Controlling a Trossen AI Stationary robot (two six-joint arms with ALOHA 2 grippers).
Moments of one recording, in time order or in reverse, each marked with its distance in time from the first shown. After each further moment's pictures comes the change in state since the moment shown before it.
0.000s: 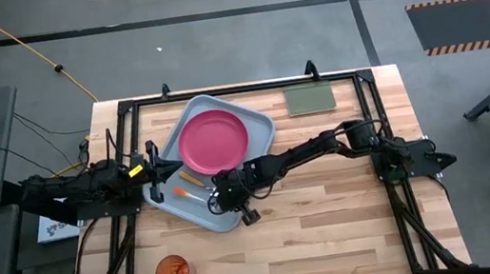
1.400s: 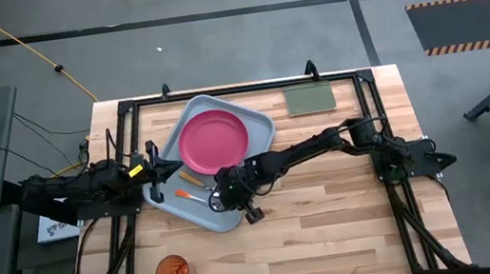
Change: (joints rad) left arm 0.000 0.000 0.000 0.000 0.000 0.000; right arm -0.006 -0.037 0.000 -0.092 -0.046 0.013
